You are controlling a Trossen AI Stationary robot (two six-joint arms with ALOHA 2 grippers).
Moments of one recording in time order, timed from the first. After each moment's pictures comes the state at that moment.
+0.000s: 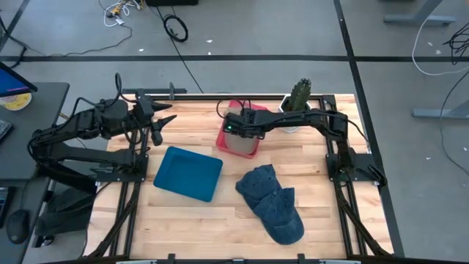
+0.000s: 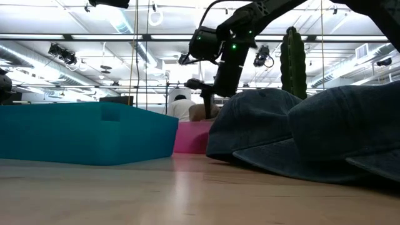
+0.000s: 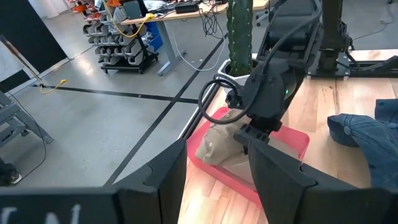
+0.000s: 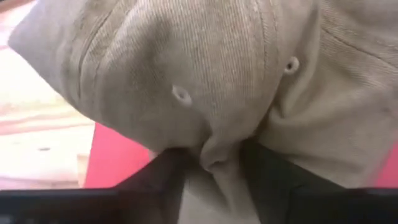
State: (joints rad) left arm 0.12 0.72 1.07 -0.66 -0.40 0.12; right arm -0.21 2.04 1.59 -0.75 0.31 1.44
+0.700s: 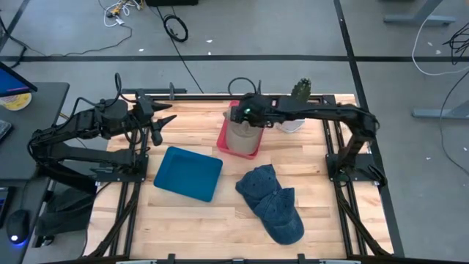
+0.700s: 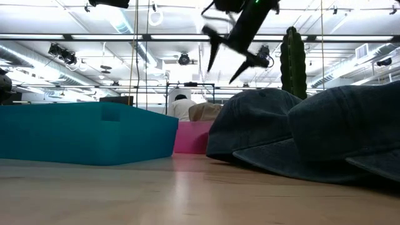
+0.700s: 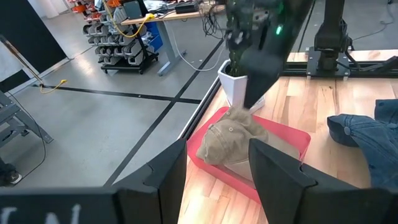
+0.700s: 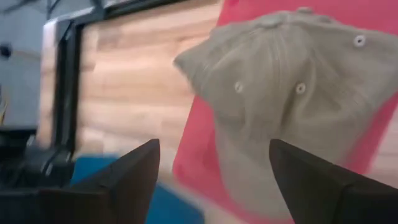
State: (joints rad) left arm 0.12 0.72 1.07 -0.66 -0.40 0.12; right arm -0.23 1.75 1.59 -0.79 0.20 1.28
